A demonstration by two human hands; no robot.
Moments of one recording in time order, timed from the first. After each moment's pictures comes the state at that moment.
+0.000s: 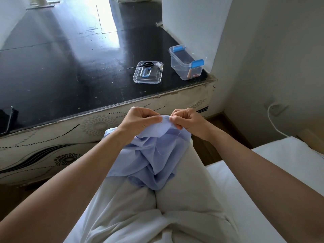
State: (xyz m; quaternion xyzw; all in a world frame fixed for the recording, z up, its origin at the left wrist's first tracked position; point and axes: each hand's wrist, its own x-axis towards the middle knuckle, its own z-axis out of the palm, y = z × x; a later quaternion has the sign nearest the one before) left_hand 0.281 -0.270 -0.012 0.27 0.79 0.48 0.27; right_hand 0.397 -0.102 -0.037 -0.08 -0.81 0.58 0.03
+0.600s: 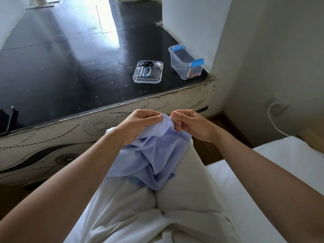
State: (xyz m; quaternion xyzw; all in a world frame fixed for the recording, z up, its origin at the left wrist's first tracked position) left_hand 0.280 -0.276 -0.013 0.28 0.70 0.52 0.40; right_hand 0.398 -0.090 -0.053 -0.03 -0.70 0.71 -0.02
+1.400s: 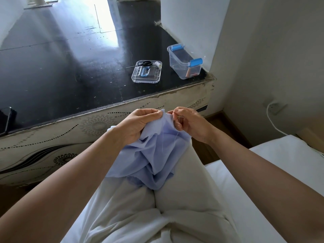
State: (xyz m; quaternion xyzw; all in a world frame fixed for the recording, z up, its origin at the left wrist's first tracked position) left_hand 0.280 -0.265 -0.018 0.18 0.63 0.60 0.47; right_hand 0.396 -0.097 -0.055 -0.08 -0.65 0.76 0.04
